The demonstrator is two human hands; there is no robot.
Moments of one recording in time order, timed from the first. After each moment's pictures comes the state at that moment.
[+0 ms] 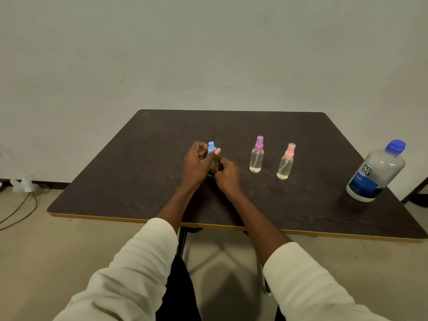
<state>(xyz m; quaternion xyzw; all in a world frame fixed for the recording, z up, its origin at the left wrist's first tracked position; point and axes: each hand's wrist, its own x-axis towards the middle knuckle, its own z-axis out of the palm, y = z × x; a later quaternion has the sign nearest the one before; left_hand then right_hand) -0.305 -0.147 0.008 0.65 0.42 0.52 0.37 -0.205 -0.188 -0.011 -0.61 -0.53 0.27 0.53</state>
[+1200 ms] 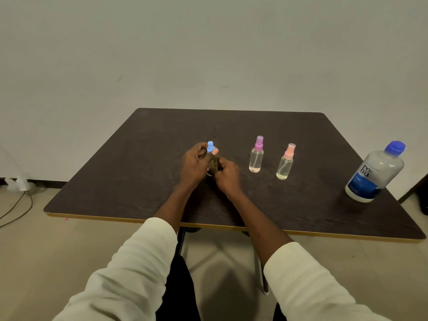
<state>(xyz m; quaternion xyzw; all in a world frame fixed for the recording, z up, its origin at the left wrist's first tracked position) -0.308 -0.145 0.008 0.65 0.41 0.51 0.38 -0.205 -0.187 -0.011 -0.62 -0.54 0.26 0.51</state>
